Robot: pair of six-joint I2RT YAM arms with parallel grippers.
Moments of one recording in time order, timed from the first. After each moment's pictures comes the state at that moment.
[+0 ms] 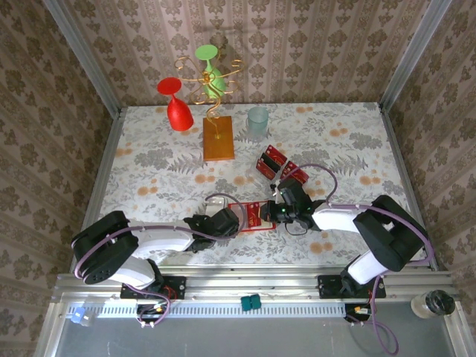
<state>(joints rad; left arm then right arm) -1.08 1.43 0.52 -0.16 -0.49 -0.80 0.62 1.55 0.56 0.17 -0.33 0.75</state>
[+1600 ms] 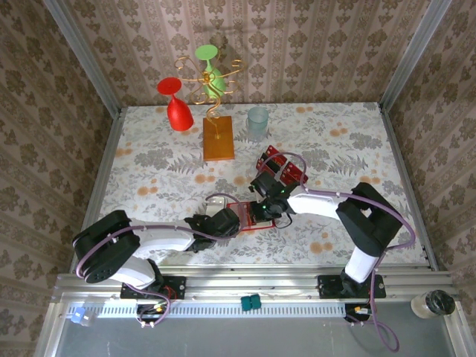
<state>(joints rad) -1.08 1.44 0.52 -0.14 -0.50 -0.80 0.75 1.72 0.94 -0.35 -0.21 0.55</state>
